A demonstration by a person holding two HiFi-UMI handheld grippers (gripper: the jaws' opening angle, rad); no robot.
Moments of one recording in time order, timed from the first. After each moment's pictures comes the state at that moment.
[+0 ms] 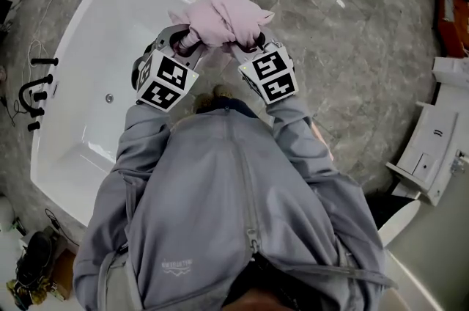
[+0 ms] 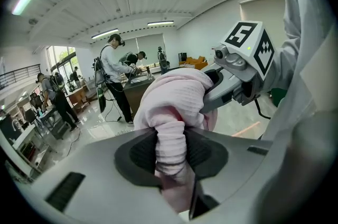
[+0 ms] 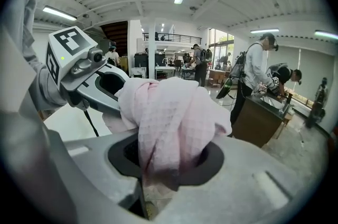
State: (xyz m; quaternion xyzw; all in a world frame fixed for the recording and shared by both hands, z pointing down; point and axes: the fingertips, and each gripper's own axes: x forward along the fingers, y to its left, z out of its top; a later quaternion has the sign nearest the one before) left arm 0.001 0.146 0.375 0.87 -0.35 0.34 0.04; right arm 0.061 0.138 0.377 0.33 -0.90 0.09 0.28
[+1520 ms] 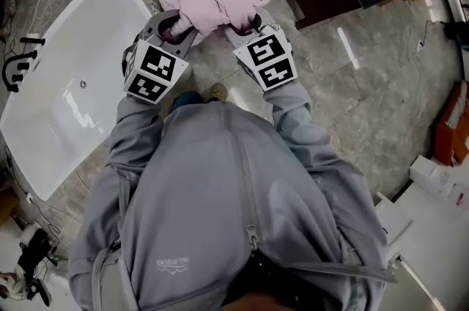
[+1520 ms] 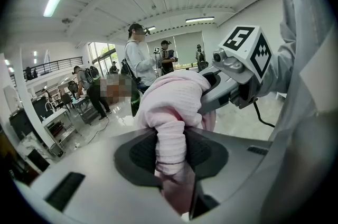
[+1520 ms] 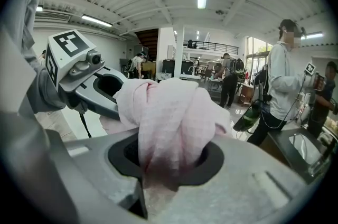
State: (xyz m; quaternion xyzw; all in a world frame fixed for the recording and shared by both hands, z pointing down) left arm 0.095 -0.142 0.342 0.78 -0.54 0.31 0.08; right arm 0.142 -0.175 0.343 0.14 -0.95 0.01 0.26
